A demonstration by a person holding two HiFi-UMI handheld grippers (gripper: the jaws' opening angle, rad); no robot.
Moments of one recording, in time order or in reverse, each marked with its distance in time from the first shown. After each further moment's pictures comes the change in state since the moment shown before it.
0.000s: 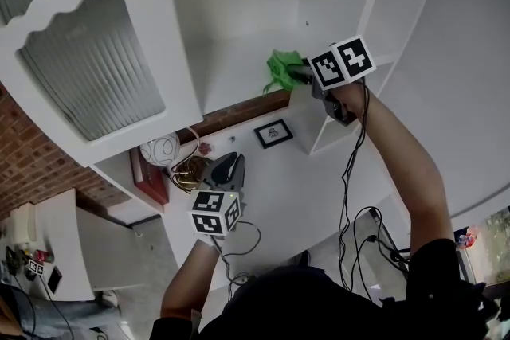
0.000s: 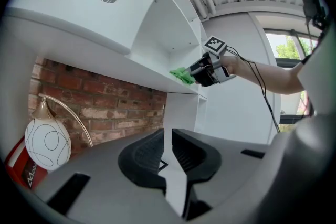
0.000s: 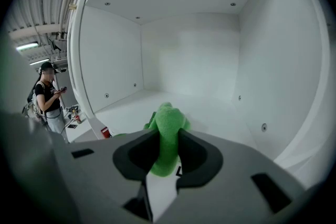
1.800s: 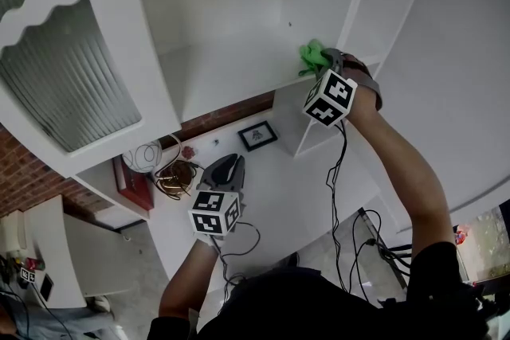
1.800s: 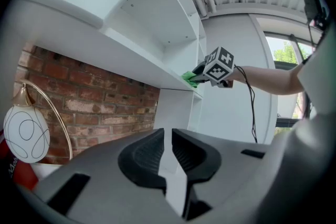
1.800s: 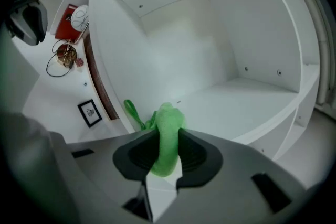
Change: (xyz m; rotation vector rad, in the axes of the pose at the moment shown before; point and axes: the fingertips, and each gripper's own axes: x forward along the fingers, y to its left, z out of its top) left arm 0.040 -0.028 -0.010 -0.029 0.021 -0.060; right arm -0.045 -0.114 -0.030 -0.867 0.257 -0.791
